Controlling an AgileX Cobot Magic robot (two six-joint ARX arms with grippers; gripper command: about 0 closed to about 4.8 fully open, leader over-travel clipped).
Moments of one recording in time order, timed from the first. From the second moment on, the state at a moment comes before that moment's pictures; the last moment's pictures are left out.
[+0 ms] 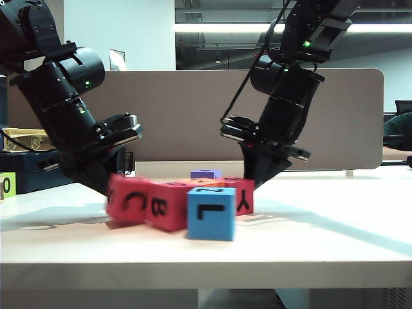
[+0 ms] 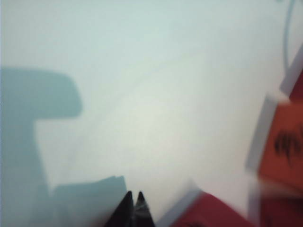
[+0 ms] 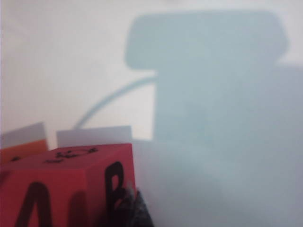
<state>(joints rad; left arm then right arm) -0.30 1.77 1.14 -0.39 0.27 -0.05 0.42 2.08 1.61 -0.69 -0.28 -0.02</state>
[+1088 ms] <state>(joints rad) -0.17 1.54 1.25 -0.43 0.28 0.01 0.41 1.81 1.61 -0.60 -0.13 -0.08</state>
